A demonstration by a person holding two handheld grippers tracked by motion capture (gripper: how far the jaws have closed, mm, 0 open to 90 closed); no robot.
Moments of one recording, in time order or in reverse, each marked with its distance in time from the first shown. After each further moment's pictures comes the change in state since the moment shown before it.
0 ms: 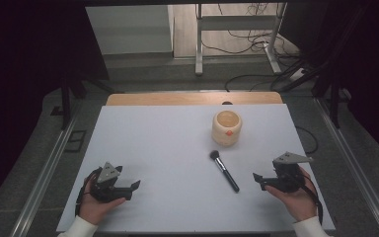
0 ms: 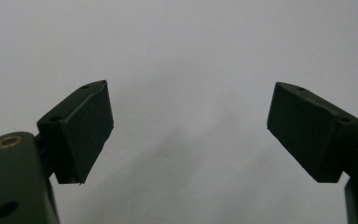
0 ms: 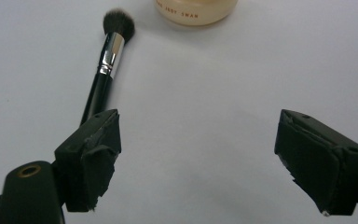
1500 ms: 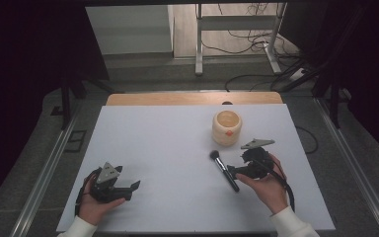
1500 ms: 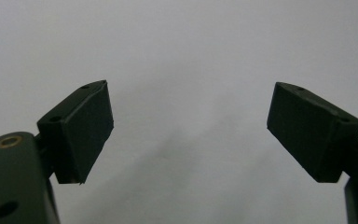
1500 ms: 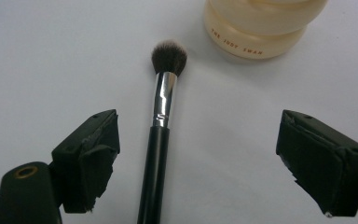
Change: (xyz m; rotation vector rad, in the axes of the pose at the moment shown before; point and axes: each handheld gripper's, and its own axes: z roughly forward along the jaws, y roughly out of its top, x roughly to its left) left arm -0.001 0.000 -0.002 -0.005 -0.003 0.010; right arm 0.054 0.060 0.037 0.112 0.011 -0.028
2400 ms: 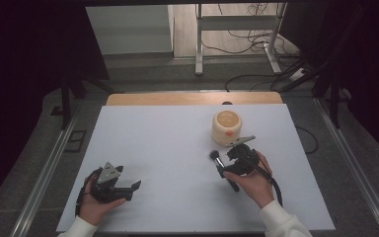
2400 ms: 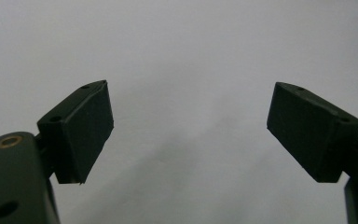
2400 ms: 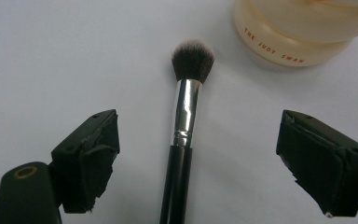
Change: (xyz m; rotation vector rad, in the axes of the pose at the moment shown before) left arm -0.002 0.002 0.000 -0.004 -0.006 0.006; right arm 0.019 0.017 0.029 0.085 0.007 -0.045
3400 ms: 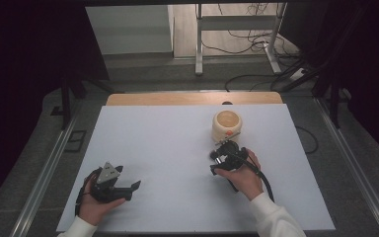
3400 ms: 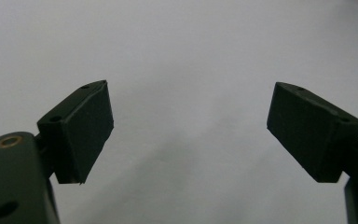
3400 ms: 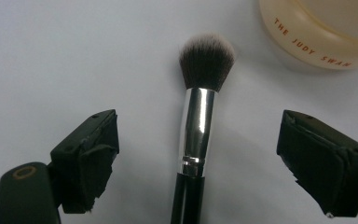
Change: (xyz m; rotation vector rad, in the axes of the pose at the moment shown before) left arm 0.001 0.000 -0.001 -0.002 0.001 0.000; right arm 0.007 0.017 0.035 0.114 -0.005 -0.007
